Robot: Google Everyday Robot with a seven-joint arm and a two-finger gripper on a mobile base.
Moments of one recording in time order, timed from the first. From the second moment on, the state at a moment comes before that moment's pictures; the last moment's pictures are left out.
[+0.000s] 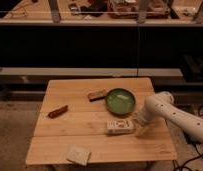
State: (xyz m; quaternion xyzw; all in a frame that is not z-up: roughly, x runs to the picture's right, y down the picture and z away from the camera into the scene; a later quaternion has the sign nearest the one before) arm 0.215 0.203 0.829 -0.30 -0.10 0.02 0.95
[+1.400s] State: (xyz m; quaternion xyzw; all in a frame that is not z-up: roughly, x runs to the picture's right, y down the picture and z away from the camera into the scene) arm 0.220 0.208 0.808 -0.29 -0.18 0.00 0.94
